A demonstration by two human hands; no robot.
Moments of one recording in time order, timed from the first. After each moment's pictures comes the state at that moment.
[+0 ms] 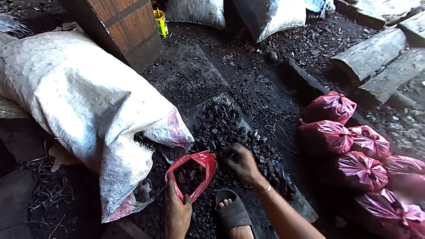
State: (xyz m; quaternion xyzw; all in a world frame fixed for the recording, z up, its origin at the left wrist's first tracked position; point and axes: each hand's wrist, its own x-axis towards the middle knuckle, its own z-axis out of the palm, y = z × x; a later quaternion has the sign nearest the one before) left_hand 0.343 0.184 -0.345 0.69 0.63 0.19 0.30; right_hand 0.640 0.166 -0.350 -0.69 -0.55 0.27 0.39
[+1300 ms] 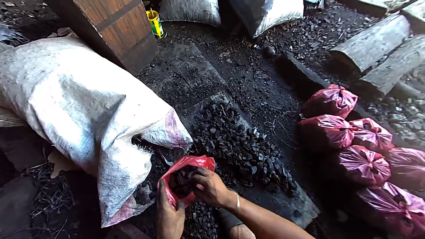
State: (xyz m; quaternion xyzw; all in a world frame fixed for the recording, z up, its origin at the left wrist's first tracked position) left_hand 0.319 0.184 -0.352 0.70 0.62 0.21 0.28; right_hand 0.521 0.172 -0.381 -0.58 -0.69 0.26 0.35
